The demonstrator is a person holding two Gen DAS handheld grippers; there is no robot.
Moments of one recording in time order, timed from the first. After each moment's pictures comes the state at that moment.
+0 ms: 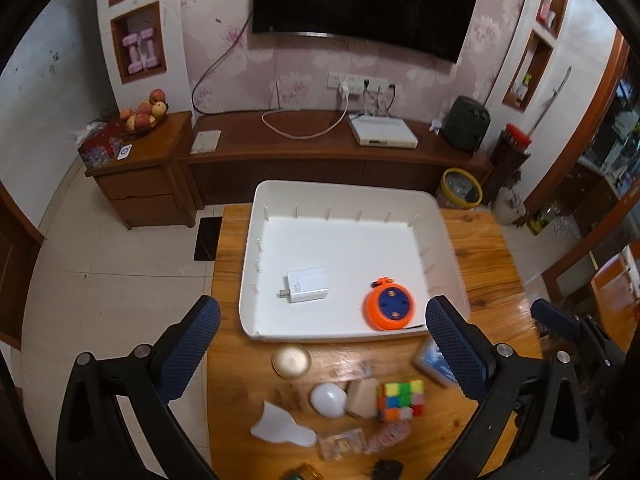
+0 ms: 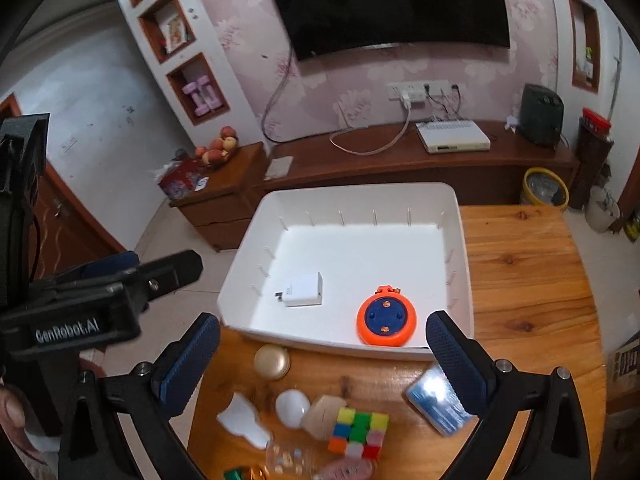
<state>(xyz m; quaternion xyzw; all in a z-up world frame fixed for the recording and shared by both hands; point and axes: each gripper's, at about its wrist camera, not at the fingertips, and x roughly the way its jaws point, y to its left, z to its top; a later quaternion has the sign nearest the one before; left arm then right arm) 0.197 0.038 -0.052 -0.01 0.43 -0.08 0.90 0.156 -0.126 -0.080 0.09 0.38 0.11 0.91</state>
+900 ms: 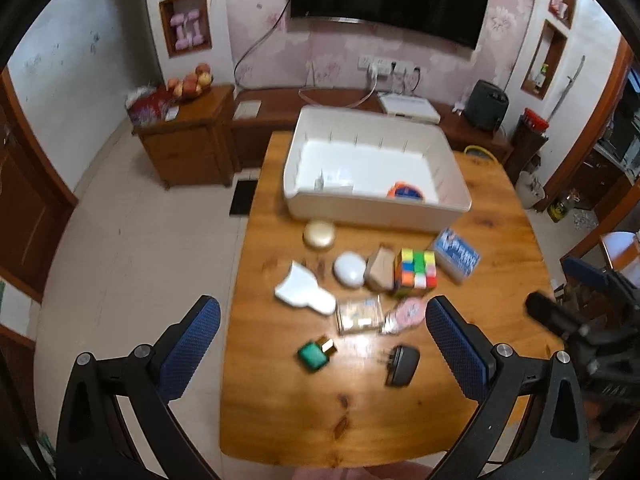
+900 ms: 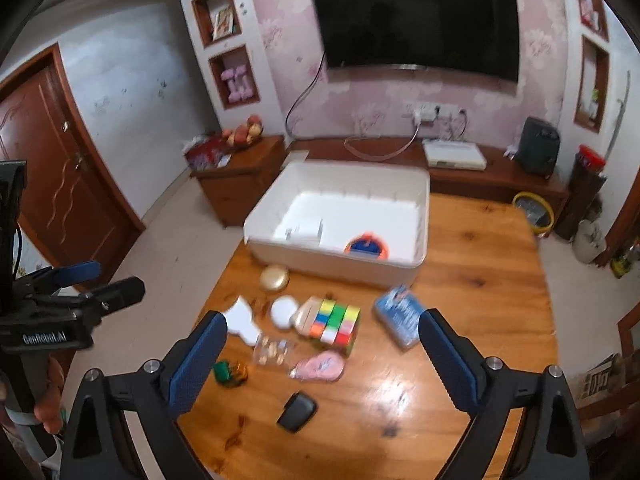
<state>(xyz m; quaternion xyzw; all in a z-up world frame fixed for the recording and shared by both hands) 0.042 0.059 -0.110 -0.01 0.46 -0.02 0.89 0.019 -0.139 -0.099 0.02 0.38 0.15 0.91</state>
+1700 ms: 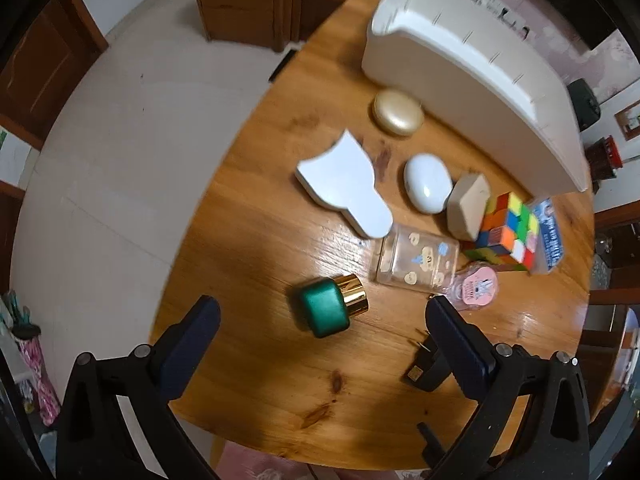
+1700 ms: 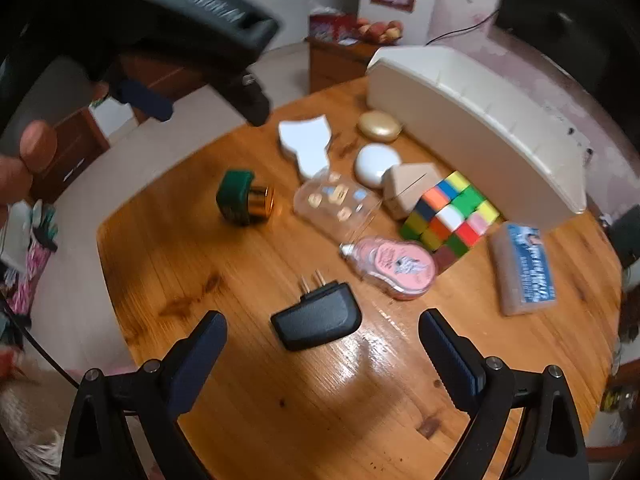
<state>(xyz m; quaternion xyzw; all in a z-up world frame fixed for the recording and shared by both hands) 0.090 0.084 -0.250 -0.15 0.61 0.10 0.77 0.009 -0.064 -0.264 -0.23 0.44 0.31 0.81</state>
